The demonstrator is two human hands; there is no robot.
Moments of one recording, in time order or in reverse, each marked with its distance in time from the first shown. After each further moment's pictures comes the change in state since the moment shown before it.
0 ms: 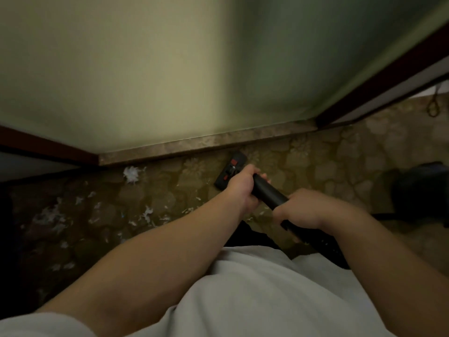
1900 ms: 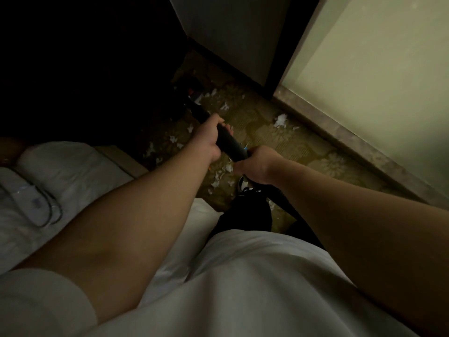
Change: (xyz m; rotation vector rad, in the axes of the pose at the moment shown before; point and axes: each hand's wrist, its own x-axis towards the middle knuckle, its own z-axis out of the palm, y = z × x) left_hand -0.108 0.191 -0.654 -0.778 0.356 0.432; right_hand 0.036 -0.401 0.535 -0.730 -0.202 -0.457
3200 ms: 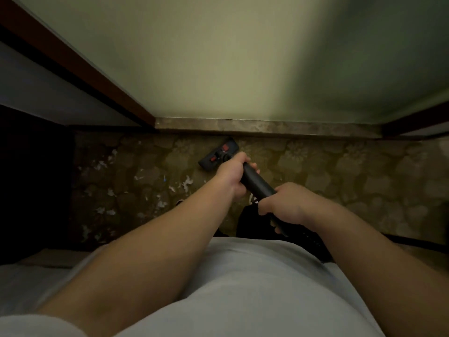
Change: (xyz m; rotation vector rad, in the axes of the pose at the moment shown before) left_hand -0.187 -0.392 0.233 0.644 -0.238 -0.272; right_hand -0.252 0.409 -0.085 0.674 0.129 0.302
